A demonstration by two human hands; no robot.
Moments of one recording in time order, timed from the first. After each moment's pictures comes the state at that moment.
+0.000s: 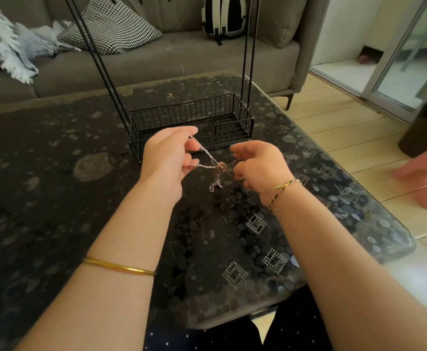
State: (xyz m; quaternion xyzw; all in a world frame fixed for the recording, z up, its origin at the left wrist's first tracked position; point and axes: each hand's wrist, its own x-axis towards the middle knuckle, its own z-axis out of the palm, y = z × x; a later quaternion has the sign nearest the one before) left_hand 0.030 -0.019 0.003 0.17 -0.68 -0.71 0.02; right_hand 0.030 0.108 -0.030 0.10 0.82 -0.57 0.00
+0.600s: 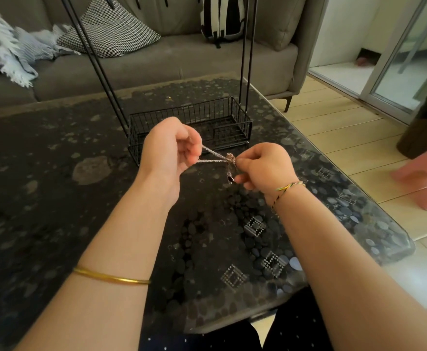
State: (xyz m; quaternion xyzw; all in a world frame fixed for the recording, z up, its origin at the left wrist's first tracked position) left_hand 0.035 -0.022 0.013 0.07 -0.65 -0.76 0.00; right_hand 0.030 0.117 -0.027 0.12 0.82 -0.57 -0.02
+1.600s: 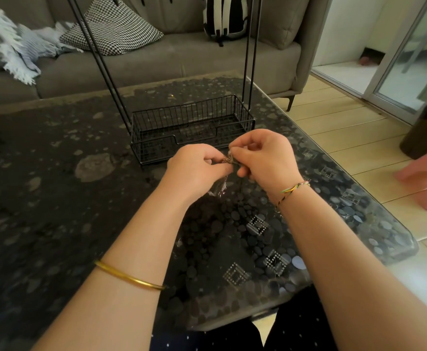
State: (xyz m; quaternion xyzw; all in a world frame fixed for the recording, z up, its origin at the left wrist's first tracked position) left_hand 0.040 -0.012 -0.009 -0.04 -0.91 -0.42 -0.03; right_hand 0.034 0.114 -0.019 0.03 0.81 -0.59 -0.08
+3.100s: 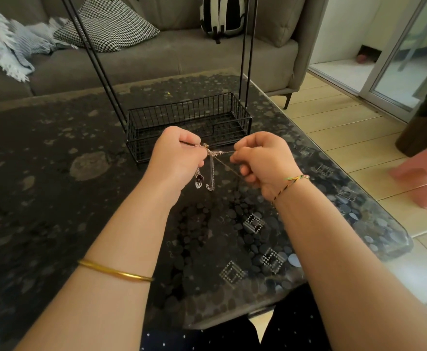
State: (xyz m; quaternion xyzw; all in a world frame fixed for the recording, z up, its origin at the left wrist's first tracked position) left_hand 0.027 -0.019 -0.007 0.08 -0.84 -0.54 0.03; right_hand 0.034 0.112 -0.015 0.14 0.72 -0.68 0.00
